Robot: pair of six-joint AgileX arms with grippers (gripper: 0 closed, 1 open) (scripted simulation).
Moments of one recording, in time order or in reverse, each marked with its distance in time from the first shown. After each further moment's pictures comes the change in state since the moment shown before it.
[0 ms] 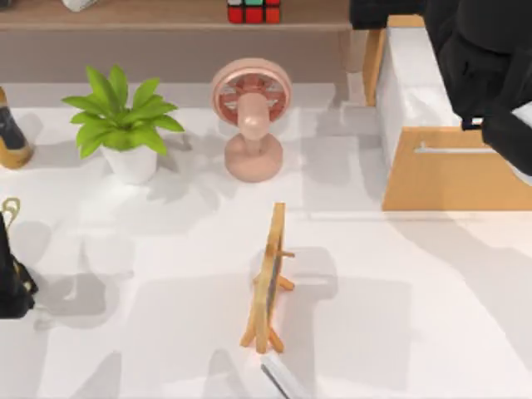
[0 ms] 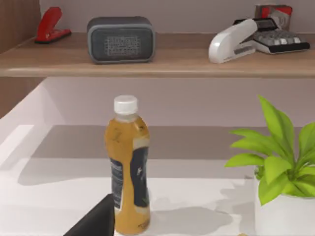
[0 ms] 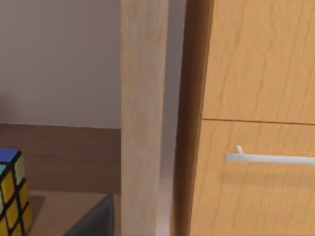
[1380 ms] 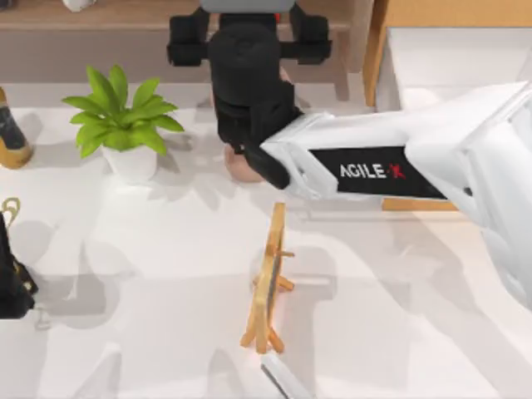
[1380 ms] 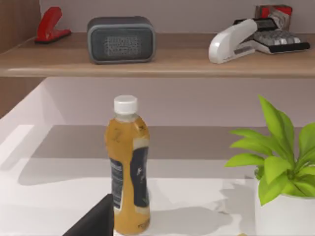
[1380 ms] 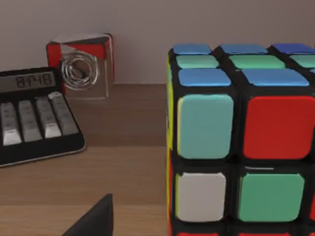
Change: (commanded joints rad) left arm 0.000 0.000 0.000 0.000 0.000 0.000; right arm 0.196 0.800 0.646 0.199 0.231 0.014
